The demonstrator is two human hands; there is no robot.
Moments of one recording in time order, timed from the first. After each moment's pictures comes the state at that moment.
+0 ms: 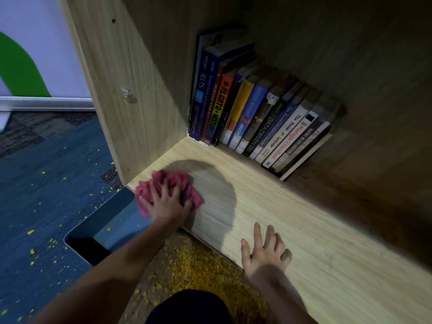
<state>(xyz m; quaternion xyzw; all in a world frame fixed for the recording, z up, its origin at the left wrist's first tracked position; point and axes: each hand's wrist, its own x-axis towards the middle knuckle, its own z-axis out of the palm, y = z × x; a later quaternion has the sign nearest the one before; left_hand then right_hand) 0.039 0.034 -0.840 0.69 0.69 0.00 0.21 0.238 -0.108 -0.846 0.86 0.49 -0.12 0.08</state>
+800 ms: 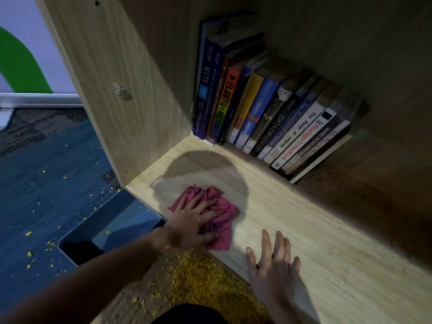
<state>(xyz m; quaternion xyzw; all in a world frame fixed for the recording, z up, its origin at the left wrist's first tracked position) 0.050 0.032 -0.855 0.91 0.38 -0.04 0.16 0.248 -0.107 -0.870 0.85 0.53 -0.04 -0.04</state>
